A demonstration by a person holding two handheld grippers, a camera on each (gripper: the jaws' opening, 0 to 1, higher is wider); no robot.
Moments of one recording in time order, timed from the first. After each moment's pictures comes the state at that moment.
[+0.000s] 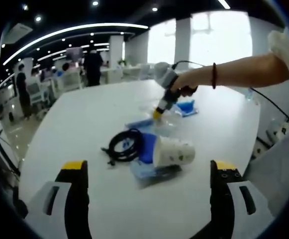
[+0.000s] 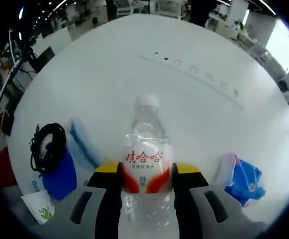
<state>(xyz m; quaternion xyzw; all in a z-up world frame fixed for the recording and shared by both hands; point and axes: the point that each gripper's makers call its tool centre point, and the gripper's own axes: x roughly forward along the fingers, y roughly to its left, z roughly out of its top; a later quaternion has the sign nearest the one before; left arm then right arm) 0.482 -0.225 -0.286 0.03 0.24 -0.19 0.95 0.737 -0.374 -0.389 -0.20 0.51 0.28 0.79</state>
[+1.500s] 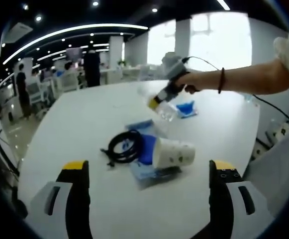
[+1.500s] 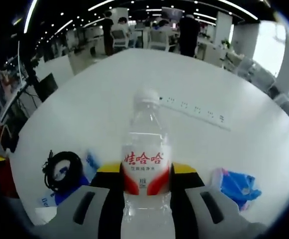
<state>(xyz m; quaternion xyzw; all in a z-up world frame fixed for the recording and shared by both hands) 0.483 -0.224 -0.284 0.02 0.23 -0.19 0.95 0.742 -0.357 -0.324 -0.14 0.37 0.28 0.88</state>
